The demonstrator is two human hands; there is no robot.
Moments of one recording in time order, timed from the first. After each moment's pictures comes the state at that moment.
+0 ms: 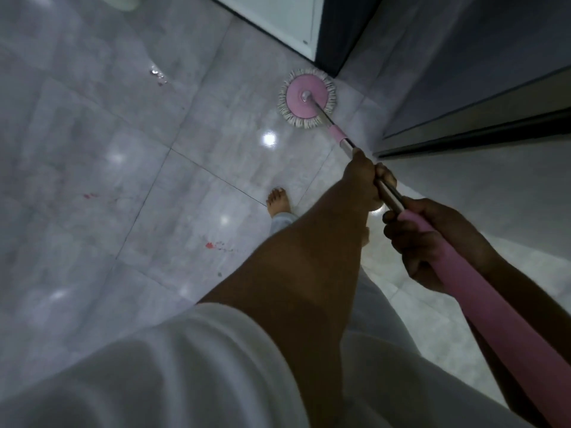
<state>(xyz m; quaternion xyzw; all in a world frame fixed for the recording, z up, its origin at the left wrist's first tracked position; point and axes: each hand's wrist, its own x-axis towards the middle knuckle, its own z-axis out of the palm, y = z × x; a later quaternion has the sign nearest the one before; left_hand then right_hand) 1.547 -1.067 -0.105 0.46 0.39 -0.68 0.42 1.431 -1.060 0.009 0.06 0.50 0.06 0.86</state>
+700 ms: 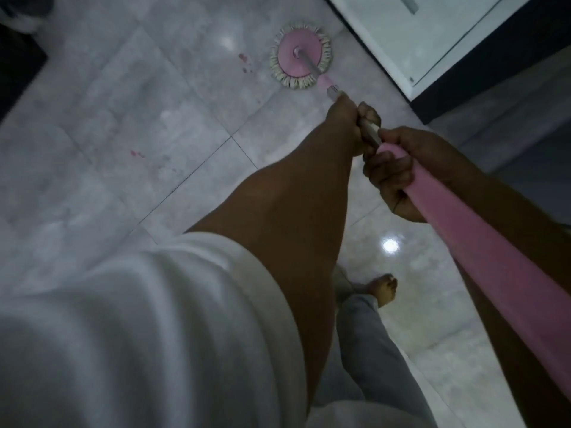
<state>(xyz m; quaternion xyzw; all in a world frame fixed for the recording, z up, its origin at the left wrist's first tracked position) 1.819 -1.071 -0.149 0.45 0.41 -0.56 0.57 1.697 -1.105 -0.056 -0.04 0.45 0.21 0.87</state>
